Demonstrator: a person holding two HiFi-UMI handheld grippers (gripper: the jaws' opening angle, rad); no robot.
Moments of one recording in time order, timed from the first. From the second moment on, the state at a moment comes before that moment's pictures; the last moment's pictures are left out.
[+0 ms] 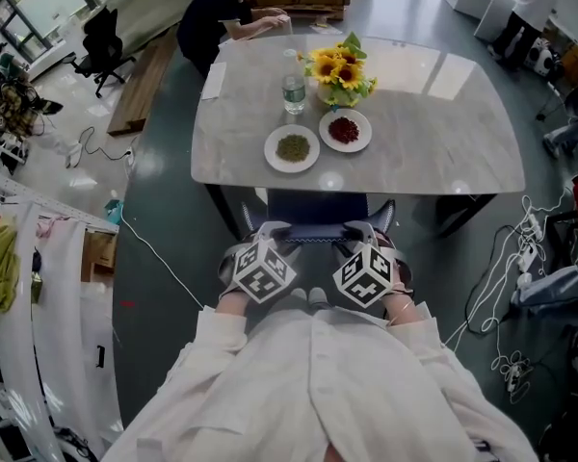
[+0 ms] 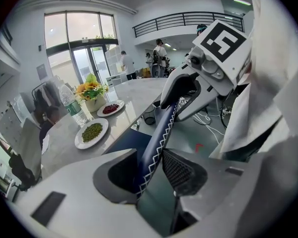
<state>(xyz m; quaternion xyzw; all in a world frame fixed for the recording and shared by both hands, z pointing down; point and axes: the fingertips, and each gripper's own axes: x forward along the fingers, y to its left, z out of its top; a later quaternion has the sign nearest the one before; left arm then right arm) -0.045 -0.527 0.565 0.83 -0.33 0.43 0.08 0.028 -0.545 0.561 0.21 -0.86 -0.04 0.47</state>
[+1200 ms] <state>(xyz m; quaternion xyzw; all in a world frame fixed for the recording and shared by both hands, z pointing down) -0.054 -0.543 0.528 0.85 -0.33 0.39 0.07 0.013 -0.555 0.515 0.20 -0.87 -0.05 0.45</state>
